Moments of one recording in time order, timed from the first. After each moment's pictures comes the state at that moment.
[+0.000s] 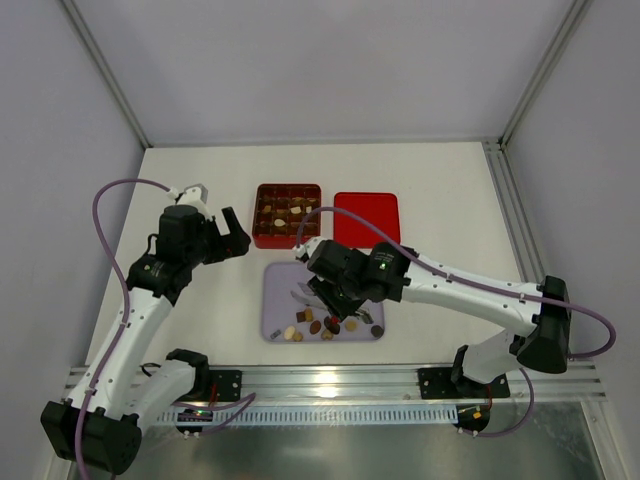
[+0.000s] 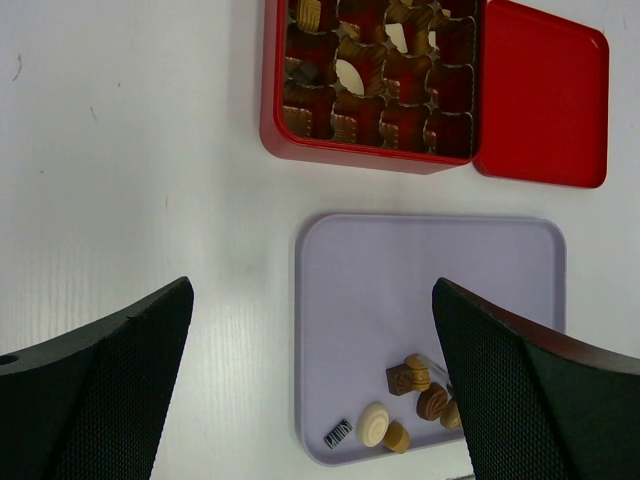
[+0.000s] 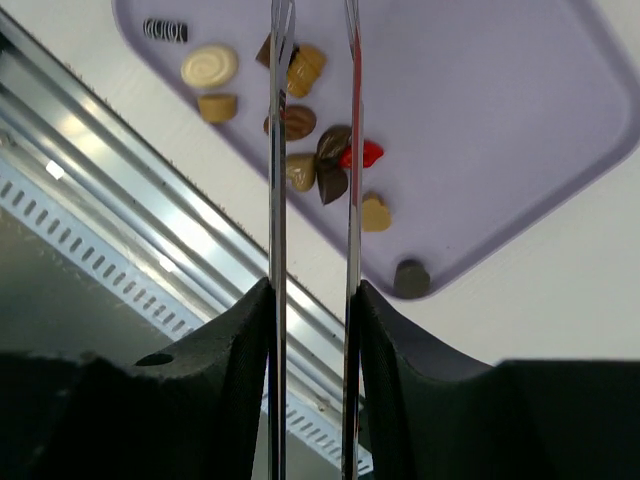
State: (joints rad) left arm -0.24 0.91 0.89 -0.60 0.02 -0.42; right arm 1.14 1.46 1.37 -0.99 0.13 0.34
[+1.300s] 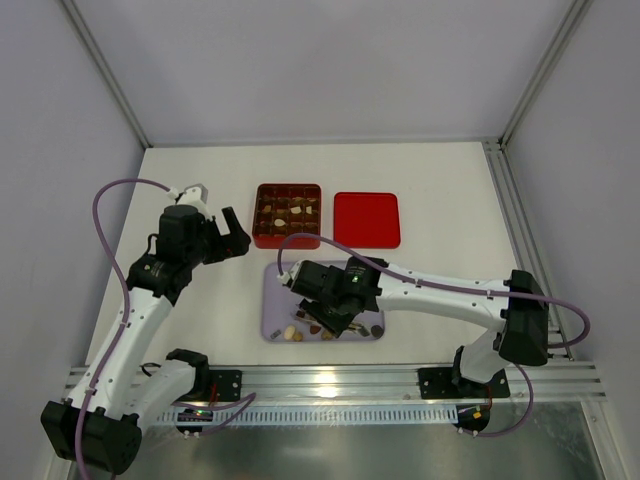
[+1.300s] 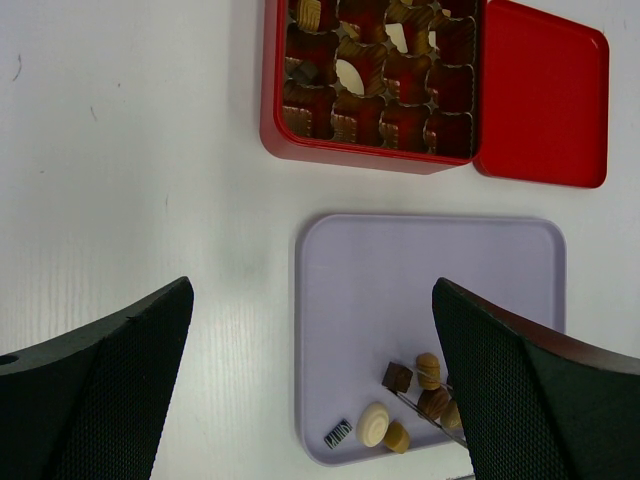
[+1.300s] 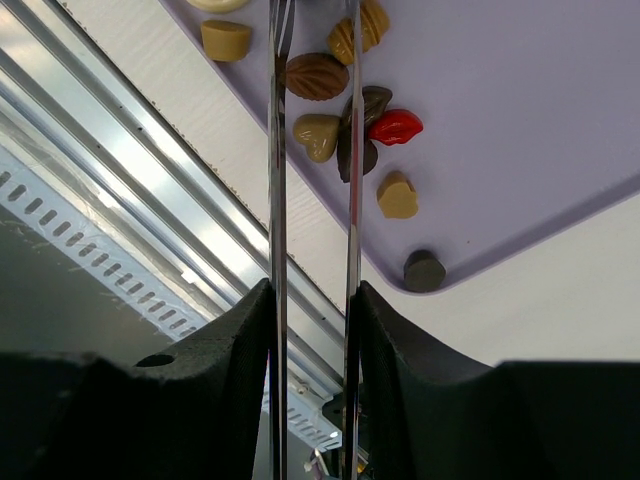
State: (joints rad) left arm -0.24 0.91 0.89 -0.60 0.02 -0.42; right arm 1.24 1.56 1.34 -1.02 0.11 0.28
